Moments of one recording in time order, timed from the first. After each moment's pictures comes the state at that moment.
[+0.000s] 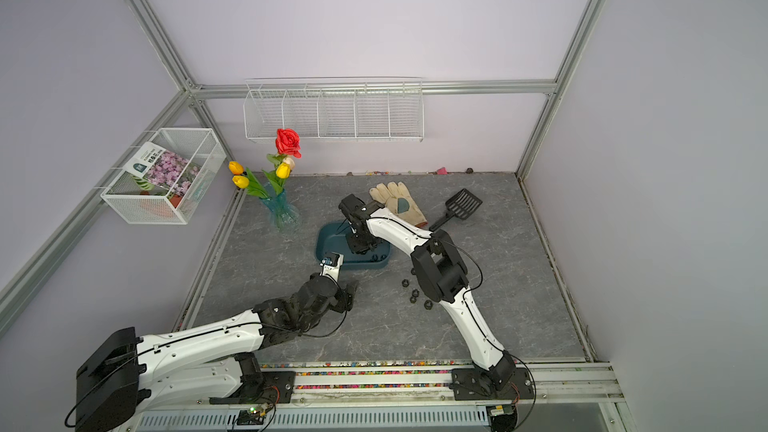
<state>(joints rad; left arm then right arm) -1.05 1.10 0.52 -0.07 -0.45 -0.45 0.74 2.38 2.05 -0.97 -0.02 0.28</state>
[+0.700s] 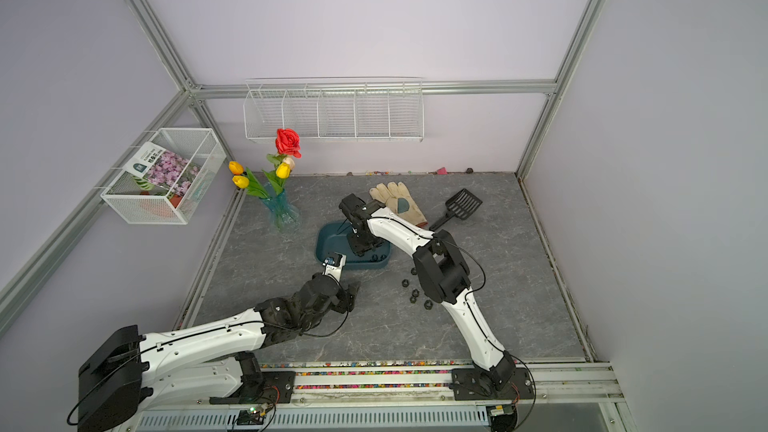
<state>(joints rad) -1.05 1.12 0.54 -0.08 -0.42 -0.43 0.74 2.31 2.02 -0.99 0.03 0.27</state>
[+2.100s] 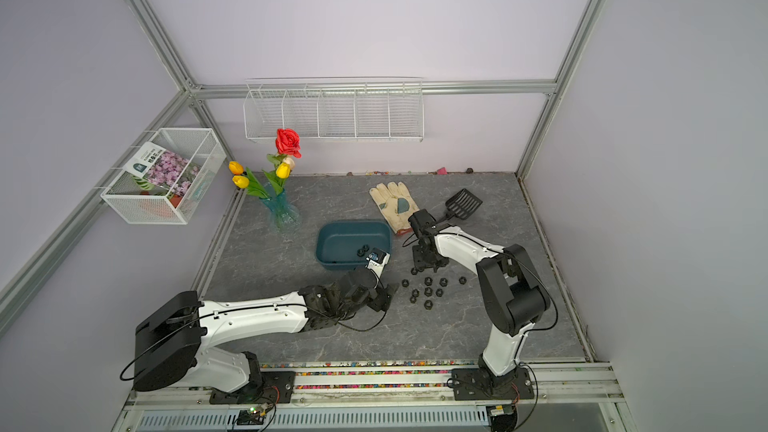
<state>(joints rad) -1.16 1.46 0.80 0.02 -0.31 -0.38 0.46 1.79 1.14 -0.70 0.11 0.34</state>
